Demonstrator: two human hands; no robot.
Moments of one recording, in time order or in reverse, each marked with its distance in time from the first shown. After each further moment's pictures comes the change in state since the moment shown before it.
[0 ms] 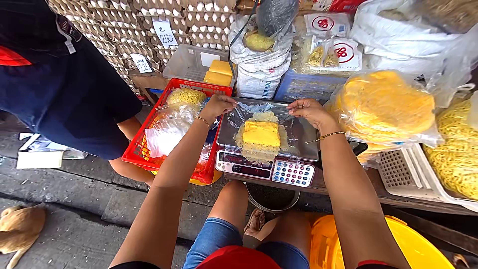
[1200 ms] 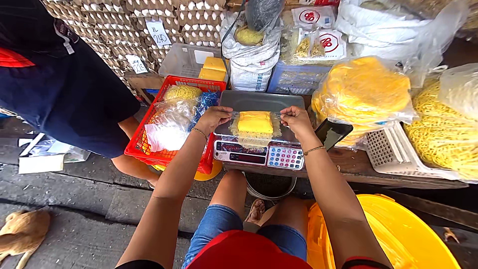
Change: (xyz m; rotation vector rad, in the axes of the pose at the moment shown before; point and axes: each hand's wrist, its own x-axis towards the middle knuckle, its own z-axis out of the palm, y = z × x) left_hand -0.059 -0.021 0.024 -0.270 -0.003 -0.163; right_hand -0.078 0.000 0.061 0.162 0.325 0.135
